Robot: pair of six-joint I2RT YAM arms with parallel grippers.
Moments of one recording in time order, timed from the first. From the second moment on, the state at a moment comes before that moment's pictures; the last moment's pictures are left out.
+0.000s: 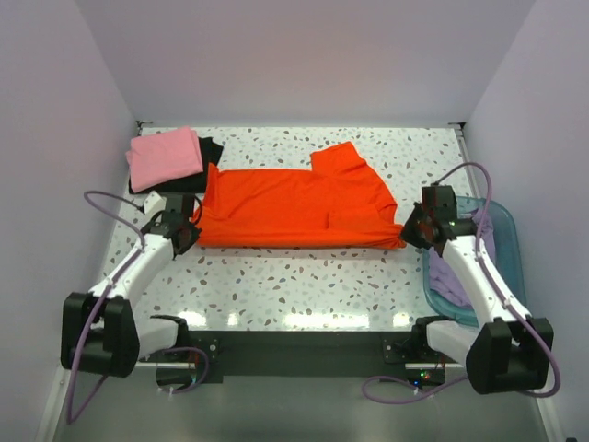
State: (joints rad) left arm -0.12 1.24 0.71 -0.49 -0.41 -0.94; right arm 0.07 1.14 0.82 -0.64 0.06 0.57
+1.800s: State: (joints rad) left arm -0.16 1.99 1.48 -0.37 -0.43 -0.30; right arm 0.20 1.92 1.52 -0.49 0.11 0.40
